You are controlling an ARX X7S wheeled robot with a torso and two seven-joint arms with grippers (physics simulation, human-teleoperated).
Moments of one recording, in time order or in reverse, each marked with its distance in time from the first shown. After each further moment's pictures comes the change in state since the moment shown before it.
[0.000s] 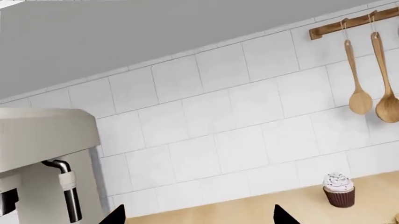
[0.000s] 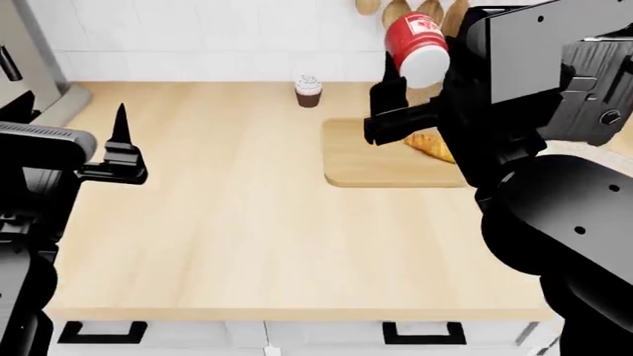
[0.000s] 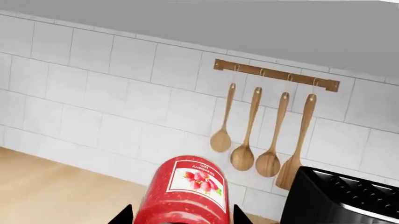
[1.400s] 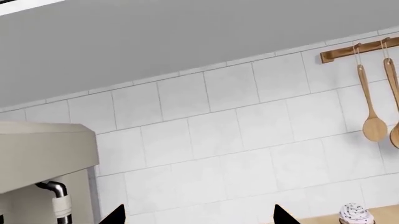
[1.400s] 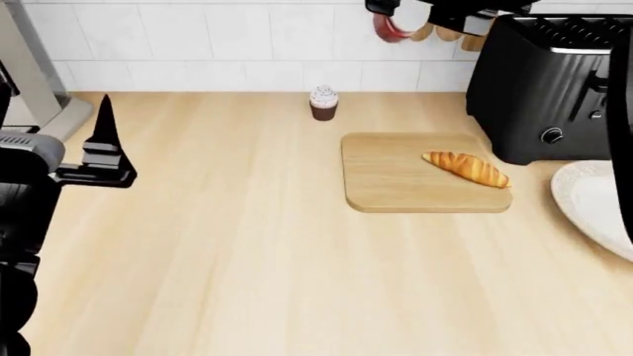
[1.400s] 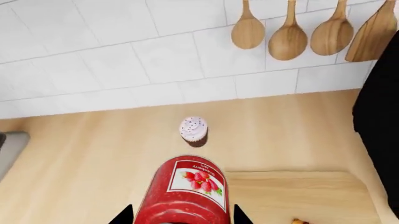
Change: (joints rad) left arm 0.055 -0.008 -0.079 0.149 -0.092 -0.035 -0.008; right arm 0.991 -0.253 -0.261 1.736 0.325 0.092 -0.078
